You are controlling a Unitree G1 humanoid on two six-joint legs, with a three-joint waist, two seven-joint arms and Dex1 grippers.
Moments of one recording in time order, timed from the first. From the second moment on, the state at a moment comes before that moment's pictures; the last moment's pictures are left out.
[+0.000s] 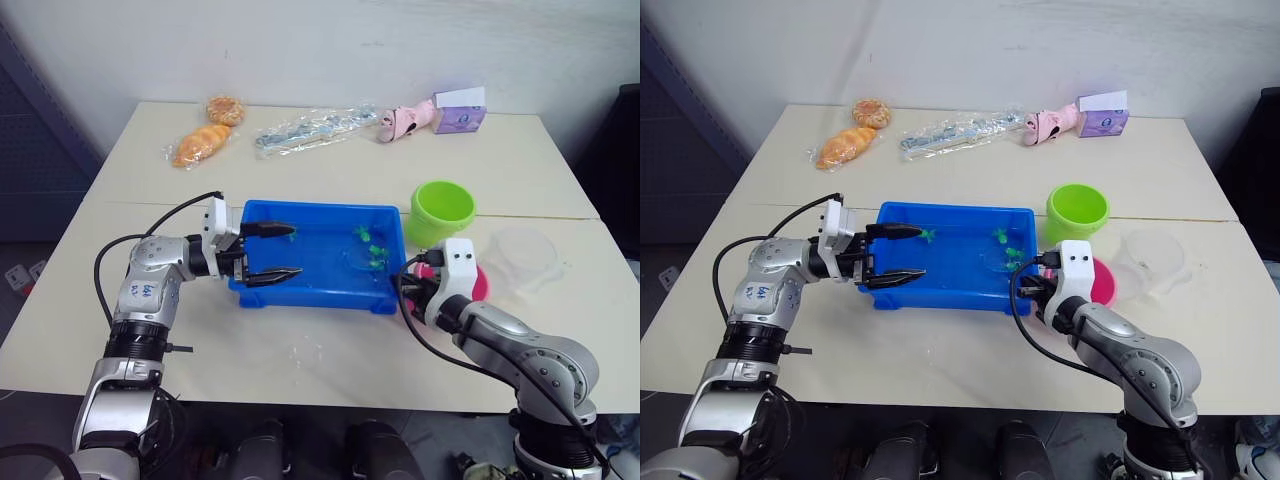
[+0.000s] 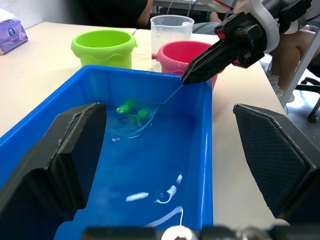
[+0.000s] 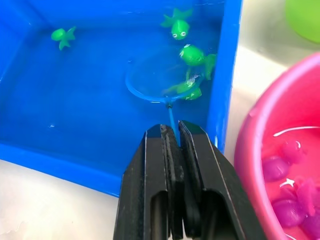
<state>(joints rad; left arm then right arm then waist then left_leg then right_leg) -0.63 0.48 0.04 0.36 -0.37 0.07 -1.28 -0.26 -0.30 -0.17 -0.55 0.93 1.20 -0.23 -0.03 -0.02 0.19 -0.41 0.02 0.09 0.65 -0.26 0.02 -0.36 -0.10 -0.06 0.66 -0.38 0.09</state>
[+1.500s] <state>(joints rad) -0.62 0.48 0.04 0.36 -0.37 0.06 -1.26 -0.37 -0.23 -0.21 -0.63 0.79 1.48 -0.28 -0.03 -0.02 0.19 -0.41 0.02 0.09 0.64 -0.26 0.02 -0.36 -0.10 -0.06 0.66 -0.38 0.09</state>
